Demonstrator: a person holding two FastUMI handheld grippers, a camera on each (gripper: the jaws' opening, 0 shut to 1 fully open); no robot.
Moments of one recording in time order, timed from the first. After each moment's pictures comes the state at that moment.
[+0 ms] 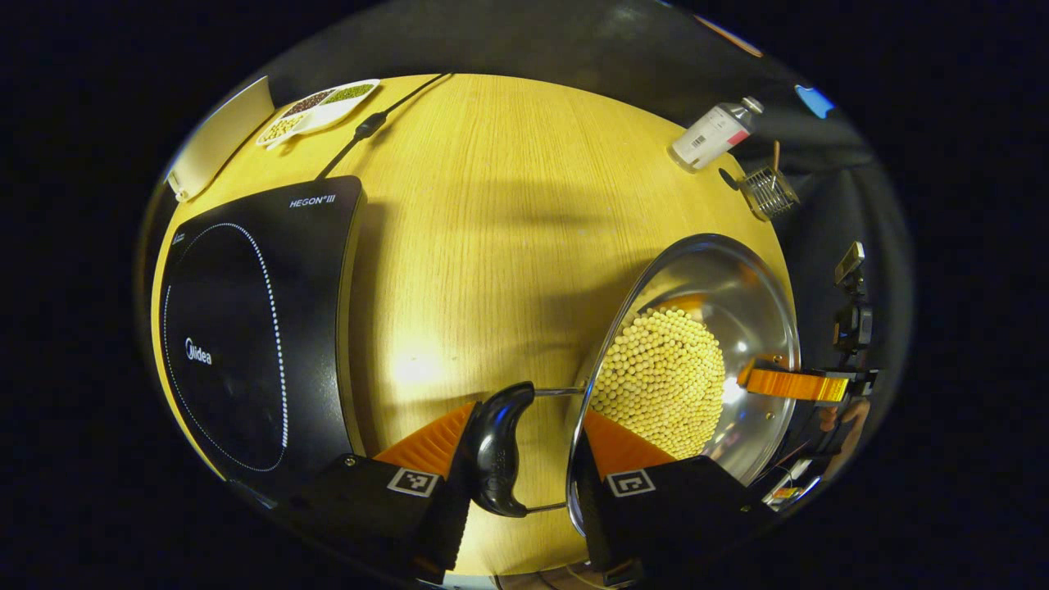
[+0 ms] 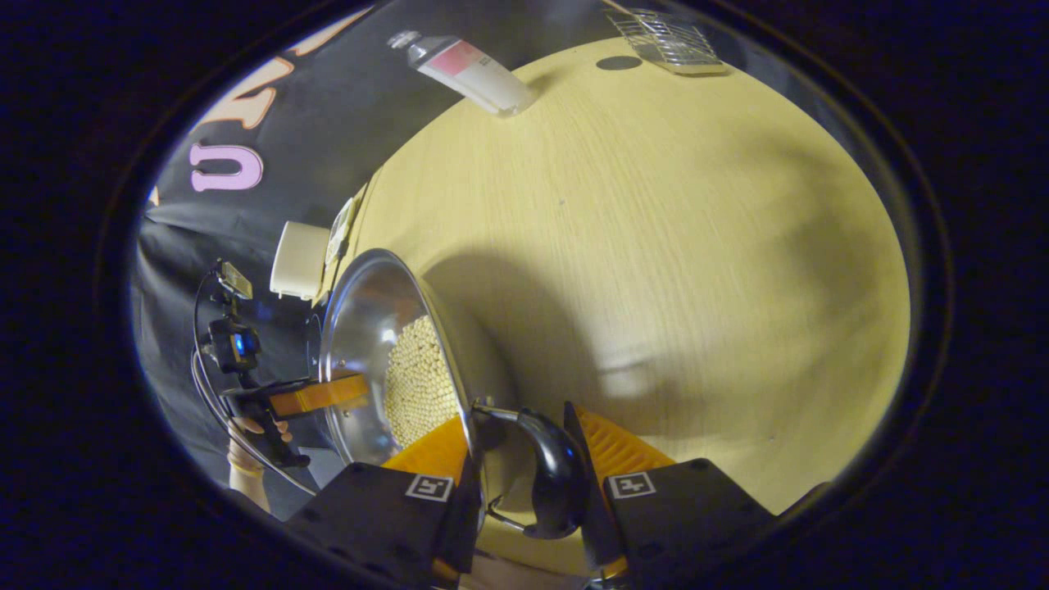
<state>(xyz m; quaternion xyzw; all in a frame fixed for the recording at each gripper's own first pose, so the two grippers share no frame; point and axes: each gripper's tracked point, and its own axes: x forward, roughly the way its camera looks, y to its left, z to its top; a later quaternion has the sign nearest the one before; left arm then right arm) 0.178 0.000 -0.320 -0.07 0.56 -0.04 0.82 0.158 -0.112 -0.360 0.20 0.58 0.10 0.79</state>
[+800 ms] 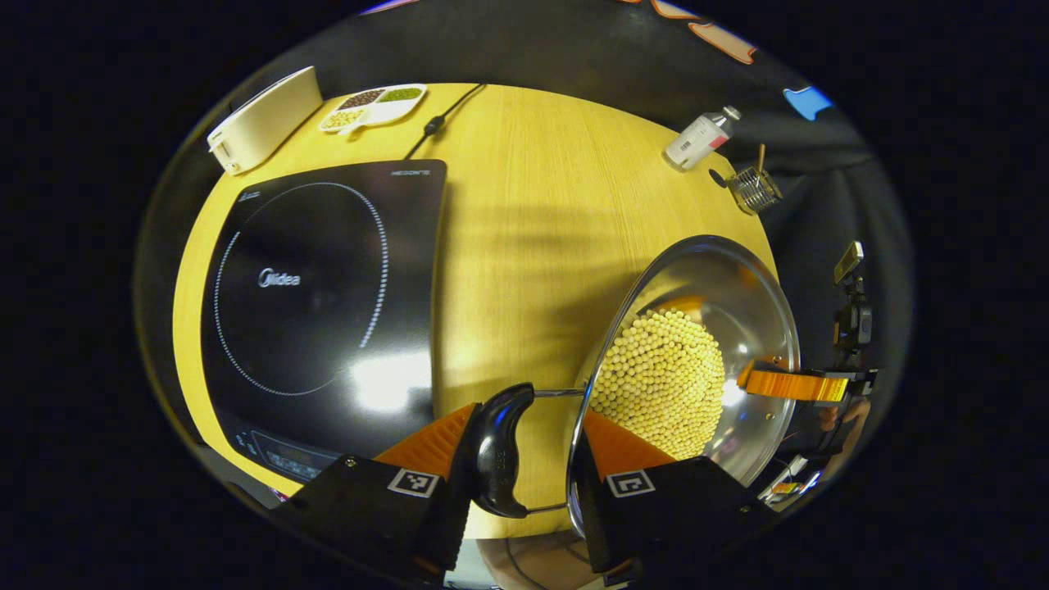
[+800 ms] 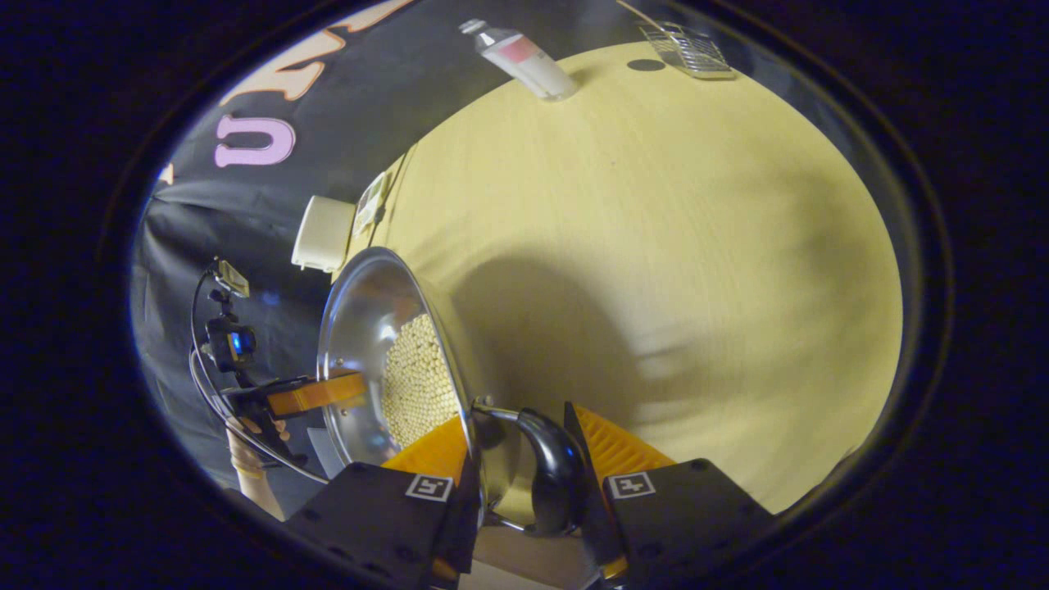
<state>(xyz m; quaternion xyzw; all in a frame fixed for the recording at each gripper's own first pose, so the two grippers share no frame) 0.165 0.014 -0.307 -0.07 0.56 -0.02 0.83 0.160 -0.111 -0.368 0.19 0.58 0.13 0.78</state>
